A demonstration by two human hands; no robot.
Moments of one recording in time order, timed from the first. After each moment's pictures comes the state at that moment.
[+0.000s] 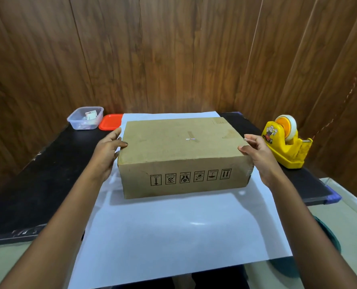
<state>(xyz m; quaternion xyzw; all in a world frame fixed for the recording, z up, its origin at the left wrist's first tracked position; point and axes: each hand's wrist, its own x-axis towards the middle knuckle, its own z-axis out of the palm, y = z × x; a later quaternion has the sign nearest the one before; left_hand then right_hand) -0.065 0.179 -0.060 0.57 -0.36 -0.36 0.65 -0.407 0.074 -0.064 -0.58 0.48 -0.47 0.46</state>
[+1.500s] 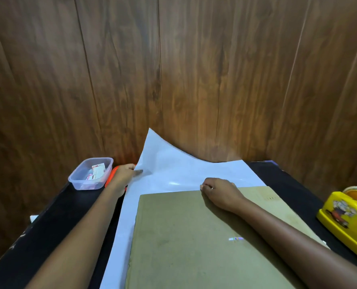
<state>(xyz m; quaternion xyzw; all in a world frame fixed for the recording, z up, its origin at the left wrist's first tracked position) 0.077 -0.035 -0.059 0.68 -0.37 -0.32 0.54 -0.215 -0.058 -0.032 -0.86 0.47 -0.13 0.16</state>
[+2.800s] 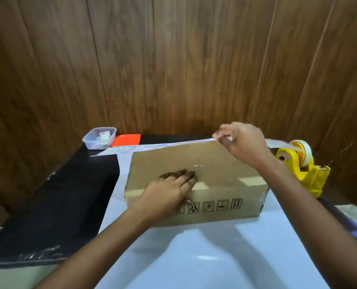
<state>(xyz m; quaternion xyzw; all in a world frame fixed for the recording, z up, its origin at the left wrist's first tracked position) -0.152 0.176 -0.074 0.51 -0.79 0.31 0.14 -0.344 0.068 0.028 -0.86 0.34 -0.37 -0.07</state>
